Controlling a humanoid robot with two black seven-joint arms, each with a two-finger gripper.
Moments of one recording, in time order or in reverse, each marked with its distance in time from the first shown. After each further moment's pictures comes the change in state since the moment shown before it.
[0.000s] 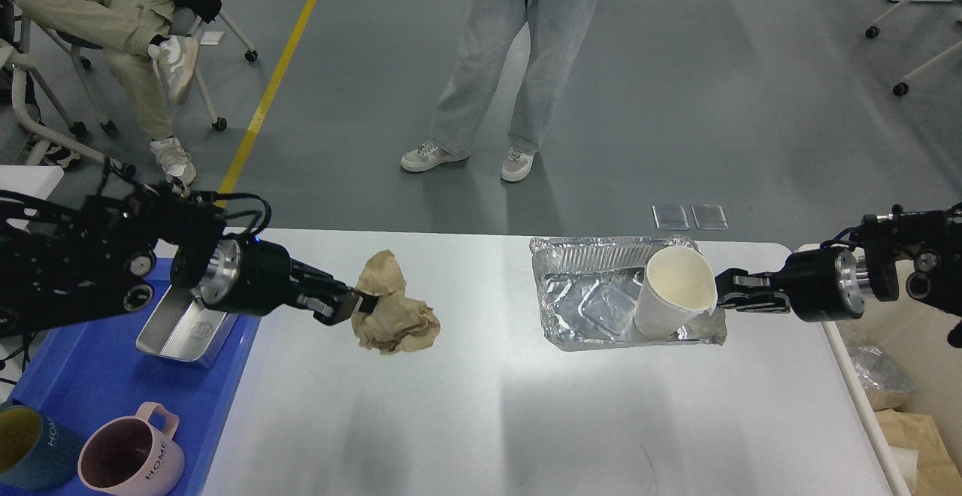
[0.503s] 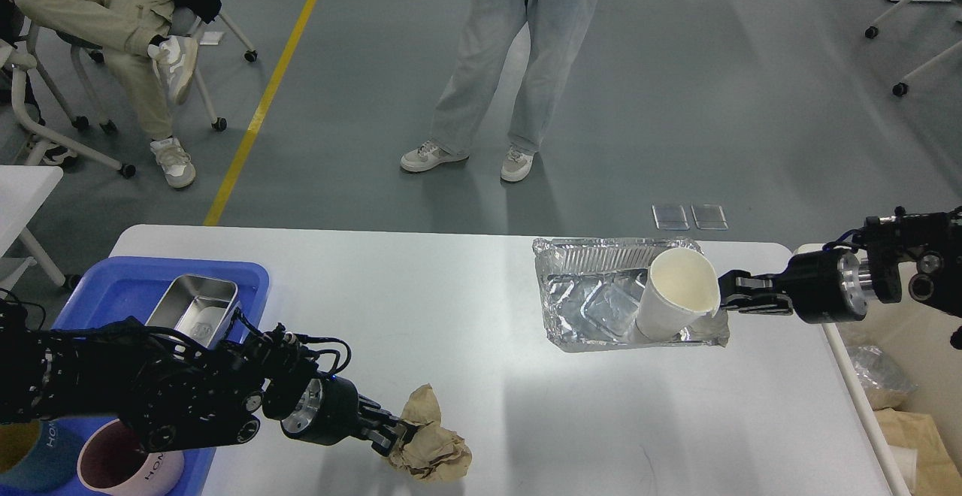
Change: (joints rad) left arm 0.423 -0.366 0.028 0.276 0.022 0.113 0.086; right arm -0.005 -0.005 -0.001 0.000 -0.001 0.000 0.000
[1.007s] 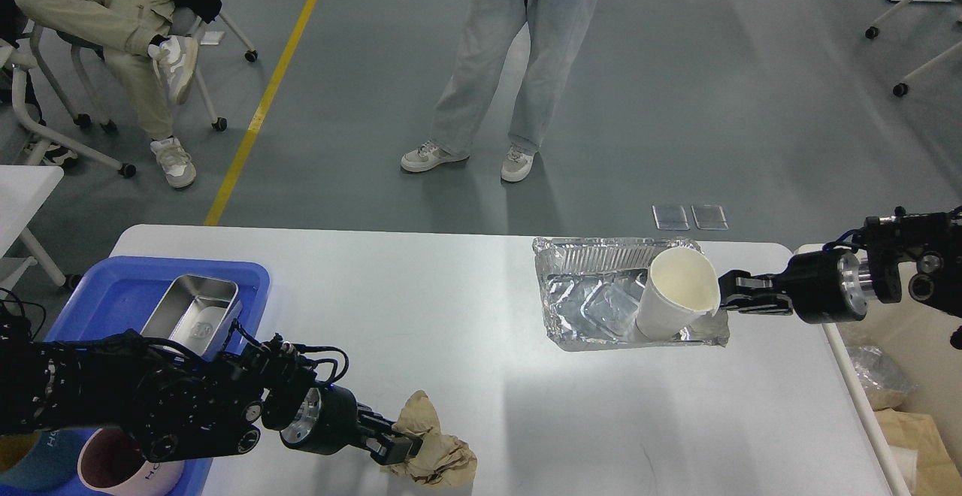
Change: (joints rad) left arm 0.066 -0.027 -0.001 0.035 -0.020 0.008 0.014; right arm 0.000 -0.001 0.000 0.000 0.000 0.000 0.000
